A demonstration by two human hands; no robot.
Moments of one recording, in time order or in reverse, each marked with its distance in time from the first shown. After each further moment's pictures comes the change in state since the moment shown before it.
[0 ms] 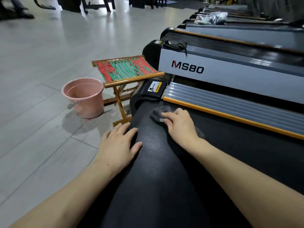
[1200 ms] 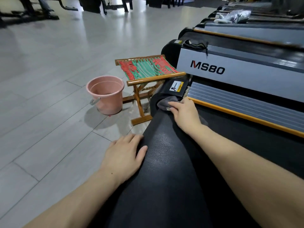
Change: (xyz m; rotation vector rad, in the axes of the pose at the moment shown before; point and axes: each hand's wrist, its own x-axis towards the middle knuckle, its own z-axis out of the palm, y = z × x) left_hand -0.046 -0.040 -0.011 -0.066 0.007 -0.045; right_hand 0.059 -0.030 0.041 -0.047 -0.010 -0.067
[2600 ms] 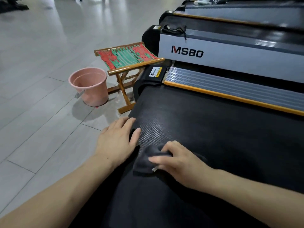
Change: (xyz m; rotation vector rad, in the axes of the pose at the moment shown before) left_hand -0.025 0.041 -0.017 0.037 0.022 0.039; right_hand -0.222 -0.045 -0.111 0.347 -0.245 -0.455
